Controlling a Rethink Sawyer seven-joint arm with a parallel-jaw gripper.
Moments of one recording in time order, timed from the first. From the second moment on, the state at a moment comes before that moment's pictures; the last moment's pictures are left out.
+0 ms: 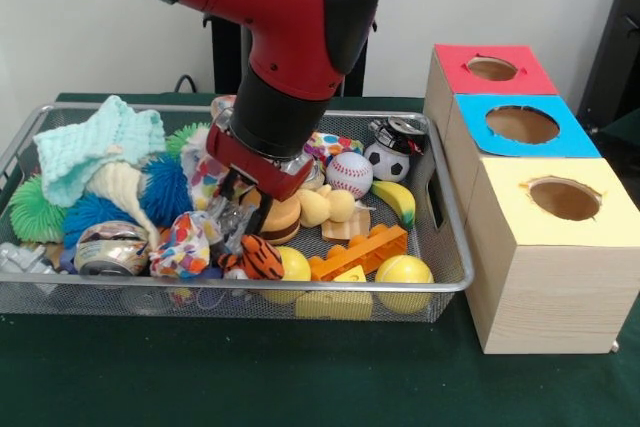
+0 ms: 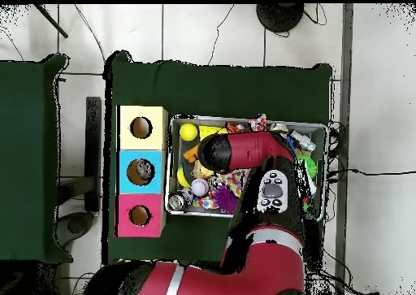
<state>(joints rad) -0.16 -0.37 -0.16 1.33 -0.34 0.59 2.32</state>
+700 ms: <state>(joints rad) -0.18 -0.37 -0.13 1.34 -0.32 0.59 2.32</state>
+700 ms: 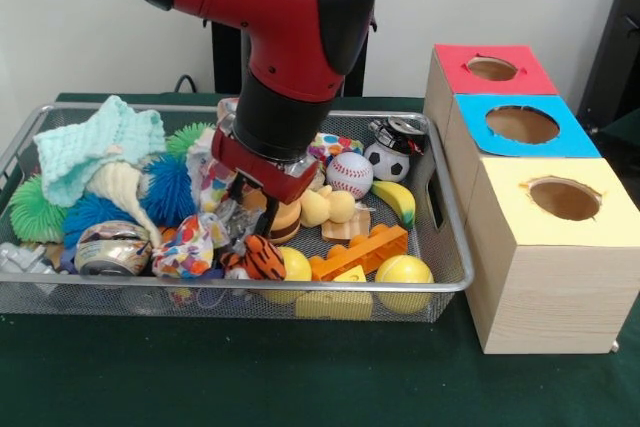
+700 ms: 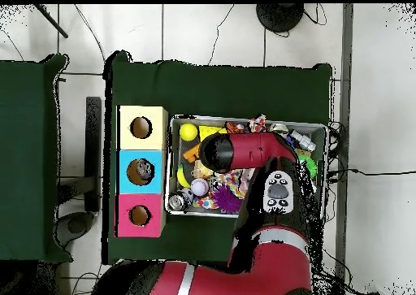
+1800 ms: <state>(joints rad) -0.19 -0.59 -0.01 1.45 -0.14 0.82 2.32</state>
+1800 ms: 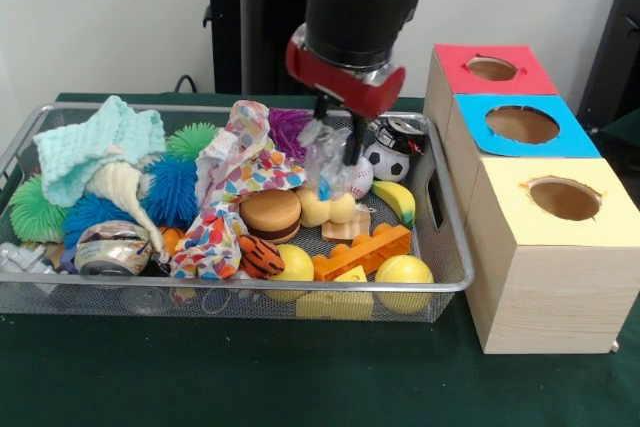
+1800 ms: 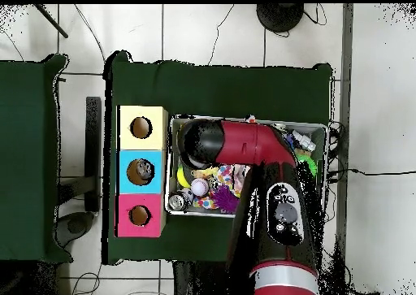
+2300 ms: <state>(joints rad) -0.16 -0.63 0.03 1.51 -0.10 0.82 2.32</state>
